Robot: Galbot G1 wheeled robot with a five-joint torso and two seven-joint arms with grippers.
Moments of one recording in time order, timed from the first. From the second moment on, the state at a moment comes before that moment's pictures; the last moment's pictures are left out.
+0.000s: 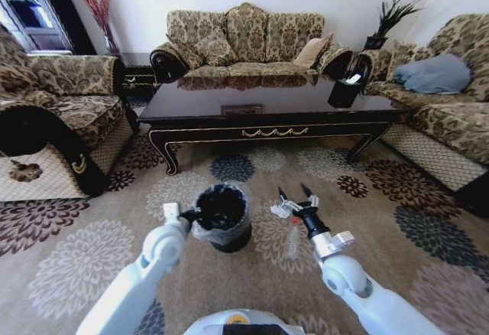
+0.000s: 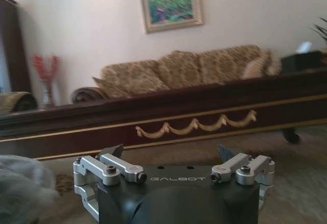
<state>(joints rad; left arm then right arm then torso) 1.14 -1.03 -0.27 -2.19 -1.05 0.67 -0.76 -1.40 0.84 0.26 2.03 0.66 0.27 0.35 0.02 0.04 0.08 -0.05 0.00</state>
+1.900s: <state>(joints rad) 1.48 -1.03 -0.59 -2.42 -1.03 0.66 -0.76 -0.87 1.38 0.57 1.12 1.21 0.02 0.99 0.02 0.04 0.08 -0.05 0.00</state>
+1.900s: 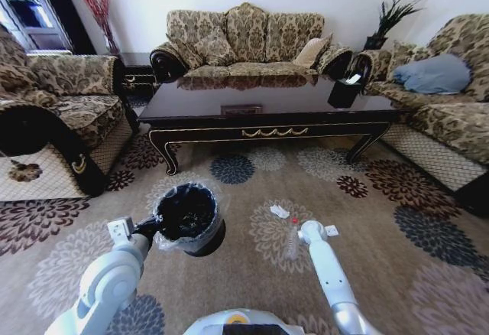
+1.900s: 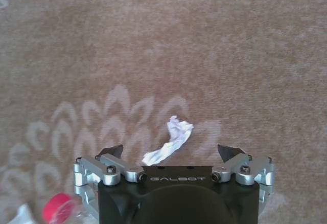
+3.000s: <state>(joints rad) 1.46 -1.01 -0.57 -2.40 -1.04 0.67 -0.76 -0.80 1.42 0.56 0.89 1.07 0.09 0.83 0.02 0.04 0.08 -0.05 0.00</state>
